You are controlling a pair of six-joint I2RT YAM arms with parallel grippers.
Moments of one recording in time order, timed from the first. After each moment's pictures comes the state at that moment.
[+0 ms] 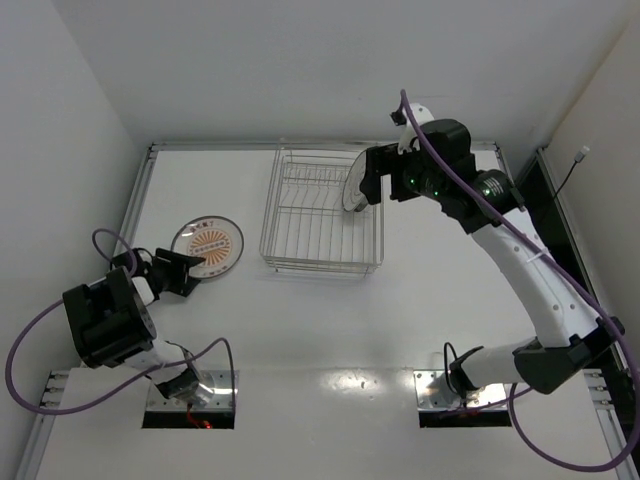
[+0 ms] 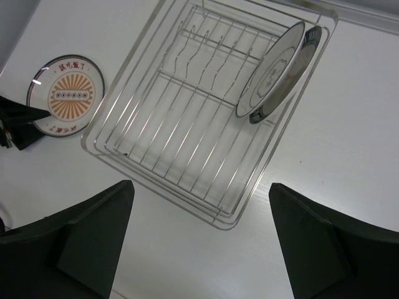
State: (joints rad) left arm 0.54 1.49 0.44 0.18 0.59 -0.90; right arm 0.50 1.38 1.62 -0.77 0.02 0.17
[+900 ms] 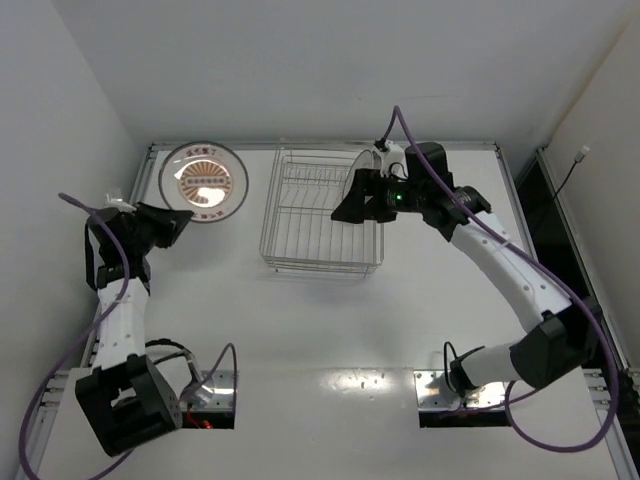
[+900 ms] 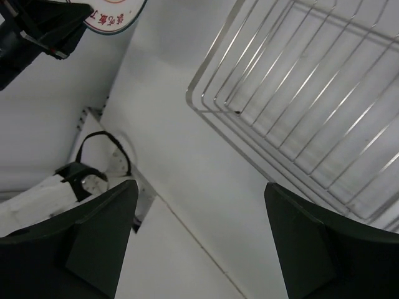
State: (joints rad) left arm 0.46 1.06 0.70 -0.03 0.58 -0.95; right arm 0.44 1.37 1.32 -0.51 -0.47 0.39
